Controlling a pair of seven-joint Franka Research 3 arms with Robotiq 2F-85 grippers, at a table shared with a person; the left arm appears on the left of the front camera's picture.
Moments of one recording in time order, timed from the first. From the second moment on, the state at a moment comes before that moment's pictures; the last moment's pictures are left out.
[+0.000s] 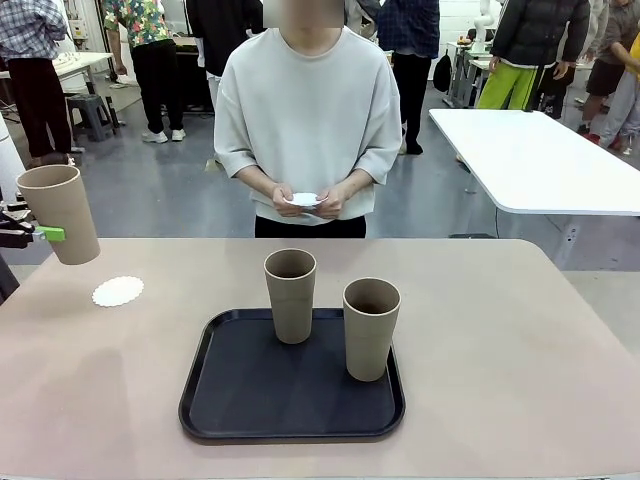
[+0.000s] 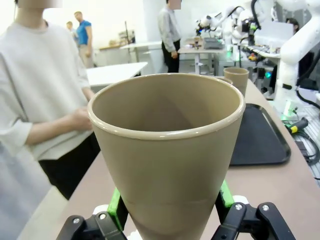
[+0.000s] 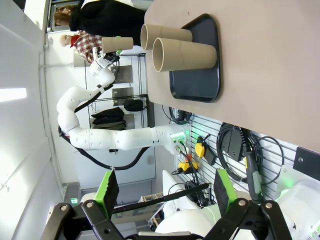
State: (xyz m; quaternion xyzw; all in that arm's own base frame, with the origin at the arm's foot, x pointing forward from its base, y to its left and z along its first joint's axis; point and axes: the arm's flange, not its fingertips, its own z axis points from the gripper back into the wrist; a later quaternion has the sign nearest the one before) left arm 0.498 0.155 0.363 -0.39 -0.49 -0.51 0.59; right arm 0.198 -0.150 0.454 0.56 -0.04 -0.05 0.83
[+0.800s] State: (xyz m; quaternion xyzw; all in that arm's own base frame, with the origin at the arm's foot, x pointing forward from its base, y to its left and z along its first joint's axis) left arm 0.561 0.155 0.293 -0.44 -0.47 -0.49 0.59; right arm 0.198 -0.150 0.454 0.56 -0.04 -0.05 0.83
